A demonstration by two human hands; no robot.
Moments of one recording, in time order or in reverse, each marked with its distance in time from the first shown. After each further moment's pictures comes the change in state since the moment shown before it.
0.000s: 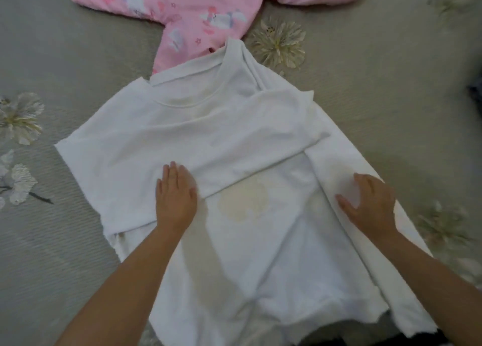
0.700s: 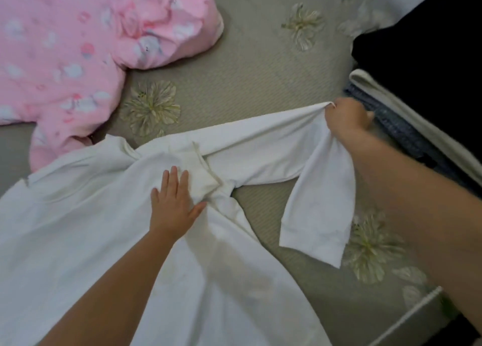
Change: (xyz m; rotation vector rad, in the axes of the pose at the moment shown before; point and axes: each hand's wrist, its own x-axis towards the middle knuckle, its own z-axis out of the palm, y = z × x) left_hand 0.069 0.226 0.015 0.166 -0.054 0.332; right_hand 0.189 0.189 -0.081 0.188 0.069 0.599
